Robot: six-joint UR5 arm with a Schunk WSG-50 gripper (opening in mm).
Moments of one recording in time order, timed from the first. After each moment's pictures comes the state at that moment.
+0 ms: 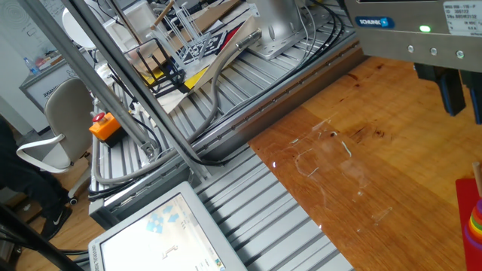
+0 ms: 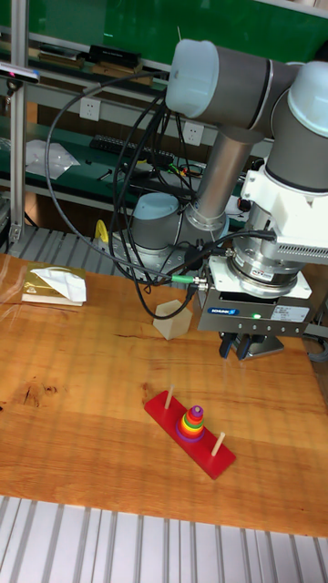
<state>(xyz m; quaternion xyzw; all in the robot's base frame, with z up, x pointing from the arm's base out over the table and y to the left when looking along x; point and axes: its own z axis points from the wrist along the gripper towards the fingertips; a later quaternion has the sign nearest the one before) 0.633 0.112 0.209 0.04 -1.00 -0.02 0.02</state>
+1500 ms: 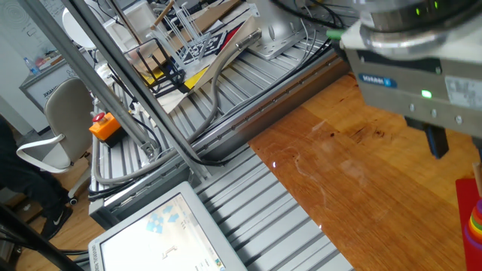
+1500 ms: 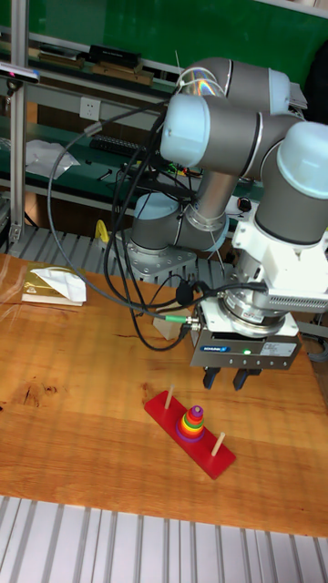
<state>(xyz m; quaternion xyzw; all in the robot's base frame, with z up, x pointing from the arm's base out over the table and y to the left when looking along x) 0.648 0.110 0.154 0.07 -1.00 0.00 0.02</state>
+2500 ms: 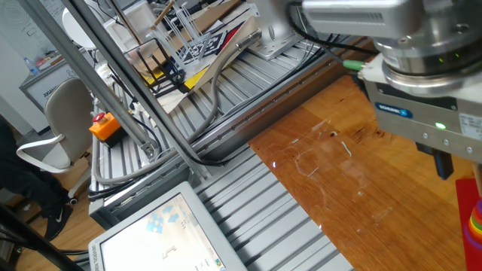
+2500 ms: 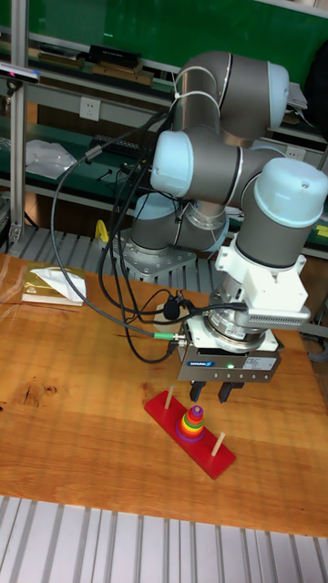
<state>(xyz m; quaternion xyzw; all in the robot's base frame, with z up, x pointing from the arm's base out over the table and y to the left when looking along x) 0.634 0.101 0.106 0.08 -1.00 0.00 0.00</state>
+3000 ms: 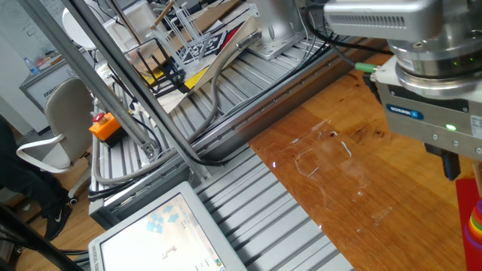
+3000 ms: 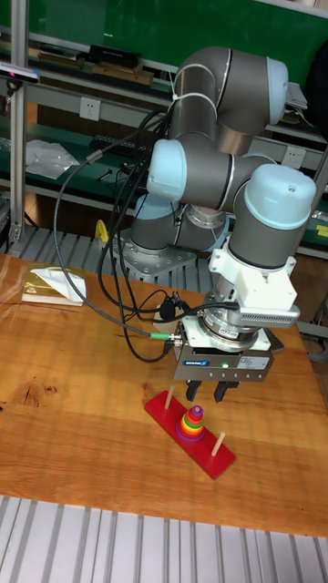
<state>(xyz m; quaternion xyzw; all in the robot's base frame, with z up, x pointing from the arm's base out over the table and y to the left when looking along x) 0.626 0.100 0.094 0.08 -1.00 0.00 -0.01</state>
